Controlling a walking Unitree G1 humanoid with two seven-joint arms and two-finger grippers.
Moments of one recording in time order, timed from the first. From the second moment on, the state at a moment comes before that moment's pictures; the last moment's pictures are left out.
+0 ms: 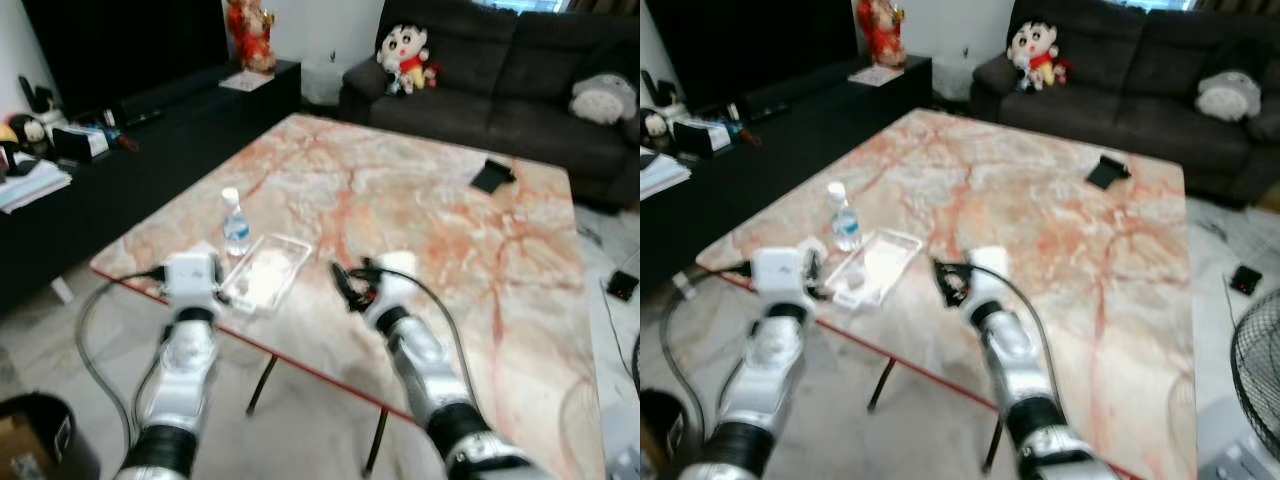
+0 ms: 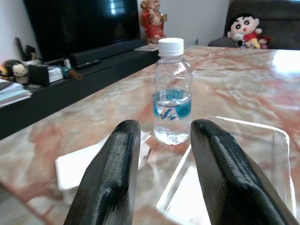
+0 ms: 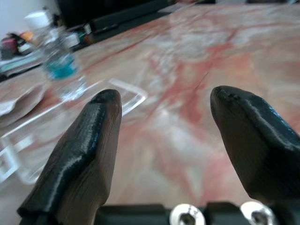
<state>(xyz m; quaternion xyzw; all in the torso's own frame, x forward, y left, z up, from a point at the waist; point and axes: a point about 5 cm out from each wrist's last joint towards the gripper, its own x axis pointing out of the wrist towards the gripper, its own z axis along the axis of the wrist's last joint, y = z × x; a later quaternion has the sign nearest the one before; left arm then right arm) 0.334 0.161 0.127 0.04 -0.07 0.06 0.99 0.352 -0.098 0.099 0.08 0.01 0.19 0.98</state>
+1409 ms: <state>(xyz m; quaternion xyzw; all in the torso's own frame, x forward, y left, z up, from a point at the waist) 0.336 0.160 0.129 0.04 -0.06 0.00 1.00 0.348 -0.078 0.099 0.09 0.01 0.22 0.97</state>
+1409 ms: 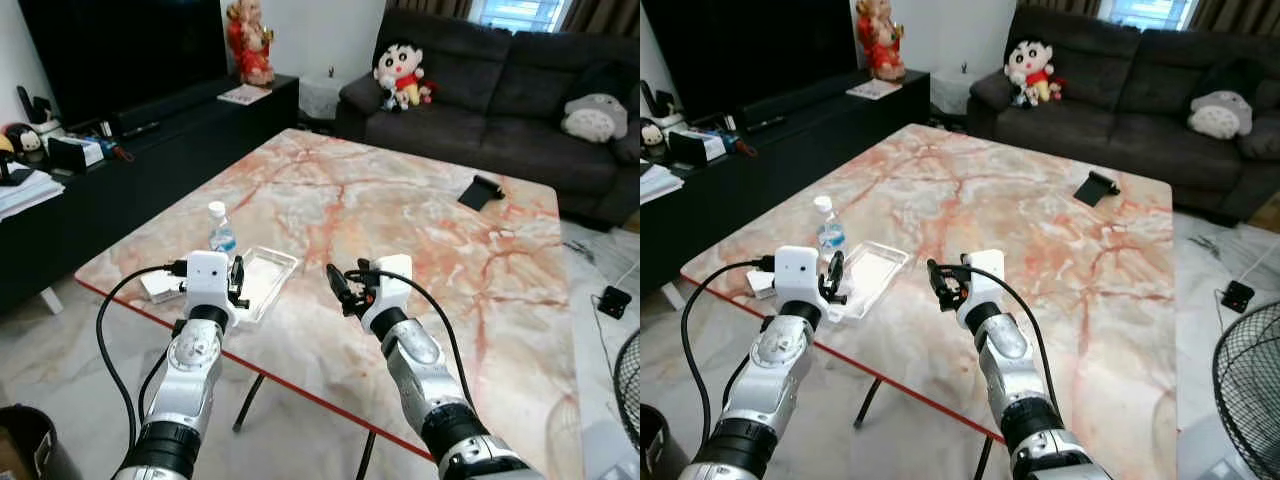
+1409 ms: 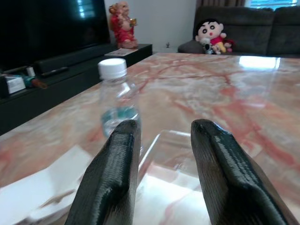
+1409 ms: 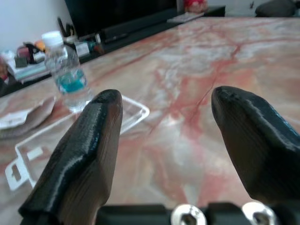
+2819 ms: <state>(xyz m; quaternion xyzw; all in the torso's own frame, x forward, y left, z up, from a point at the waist) 0.331 0.146 0.121 0.03 -0.04 -0.03 1.00 0.347 -0.079 0.097 0.08 0.02 0.22 0.97</state>
